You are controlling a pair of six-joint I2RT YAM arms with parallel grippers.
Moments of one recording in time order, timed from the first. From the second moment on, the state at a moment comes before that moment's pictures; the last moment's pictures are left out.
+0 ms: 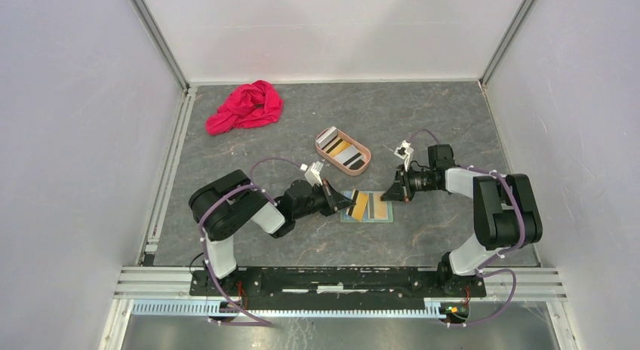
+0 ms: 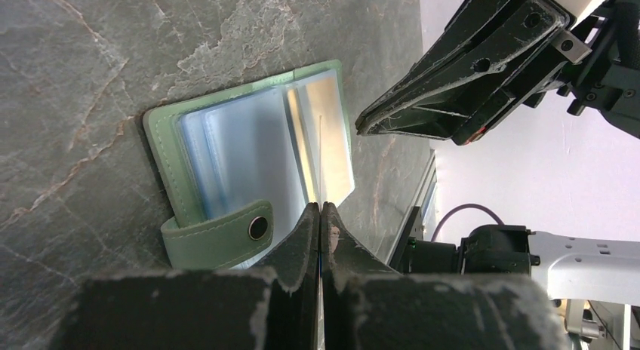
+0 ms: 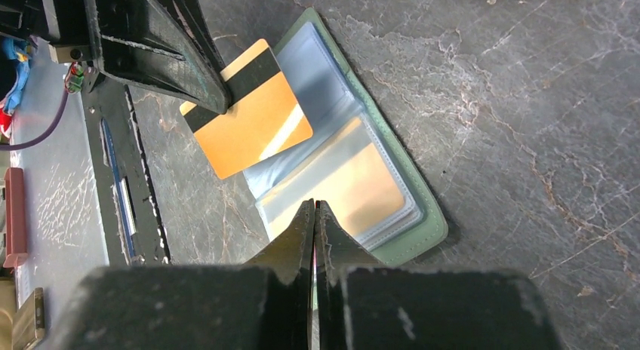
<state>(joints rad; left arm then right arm) -0.84 1.86 0.48 1.10 0.21 -1.11 0.05 1.60 0.67 -0.20 -1.07 -0.36</state>
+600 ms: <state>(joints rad) -0.84 1.86 0.49 1.03 0.20 -1.16 0.06 1.66 0.69 -0.25 -1.01 -0.38</state>
